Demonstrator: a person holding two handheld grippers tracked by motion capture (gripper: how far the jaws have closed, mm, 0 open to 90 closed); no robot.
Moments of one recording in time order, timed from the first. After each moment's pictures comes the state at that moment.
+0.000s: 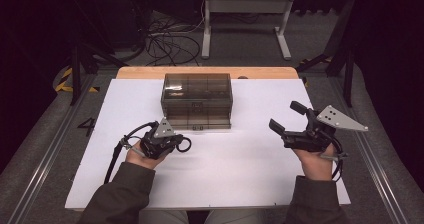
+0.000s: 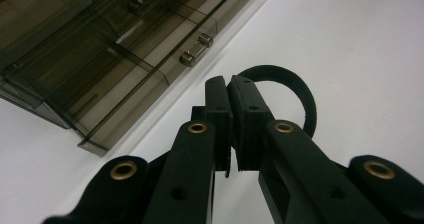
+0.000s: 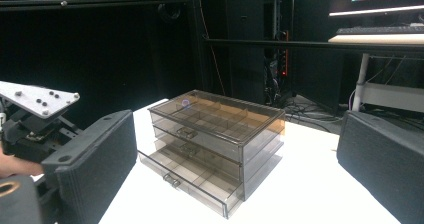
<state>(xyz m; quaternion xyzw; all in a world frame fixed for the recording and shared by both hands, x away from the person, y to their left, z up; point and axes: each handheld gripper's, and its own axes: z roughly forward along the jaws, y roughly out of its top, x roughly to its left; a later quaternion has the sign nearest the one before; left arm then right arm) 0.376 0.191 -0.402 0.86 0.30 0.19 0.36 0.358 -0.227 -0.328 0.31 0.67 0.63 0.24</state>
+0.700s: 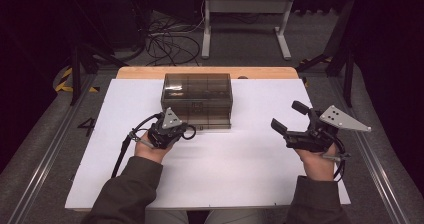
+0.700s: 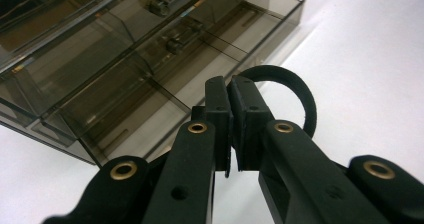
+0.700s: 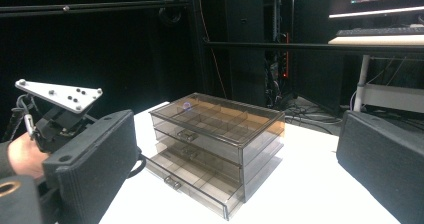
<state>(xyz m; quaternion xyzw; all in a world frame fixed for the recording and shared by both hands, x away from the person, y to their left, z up) 0.402 0.177 -0.403 0.84 0.32 0.24 0.37 0.357 -0.231 -0.327 0.31 0.66 0.64 0.24</state>
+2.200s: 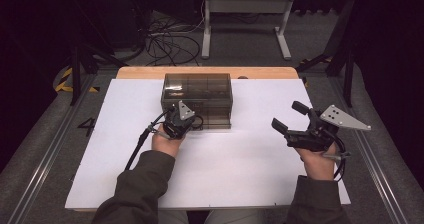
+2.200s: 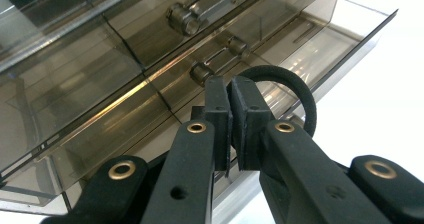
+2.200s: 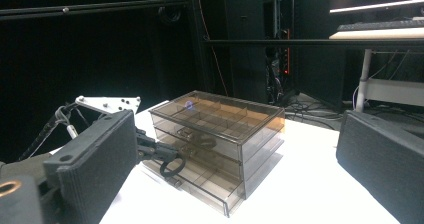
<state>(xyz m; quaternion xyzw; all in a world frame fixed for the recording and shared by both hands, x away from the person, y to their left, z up) 0.445 0.145 -0.432 0.82 0.37 0.28 0.34 0.361 -0.234 -0.330 0.32 0.66 0.64 0.23</state>
